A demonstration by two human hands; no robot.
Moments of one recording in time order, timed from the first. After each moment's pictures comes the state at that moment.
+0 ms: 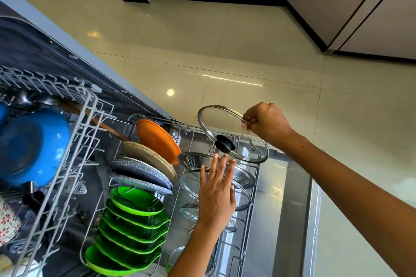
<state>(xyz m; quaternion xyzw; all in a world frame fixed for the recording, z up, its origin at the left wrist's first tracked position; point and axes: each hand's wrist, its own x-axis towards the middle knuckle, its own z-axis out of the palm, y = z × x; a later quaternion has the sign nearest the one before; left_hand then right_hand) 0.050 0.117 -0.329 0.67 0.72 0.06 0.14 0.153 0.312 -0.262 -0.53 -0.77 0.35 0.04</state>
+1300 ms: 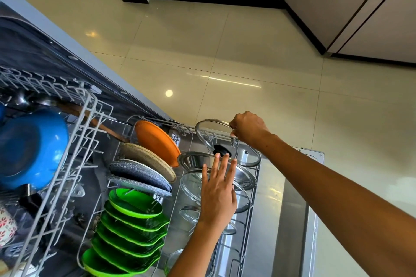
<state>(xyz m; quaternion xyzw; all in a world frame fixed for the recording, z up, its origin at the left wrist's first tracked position) 0.049 0.127 -0.332 0.68 0.72 0.05 0.14 0.118 0.316 -0.307 -0.48 -0.82 0.27 -0.11</state>
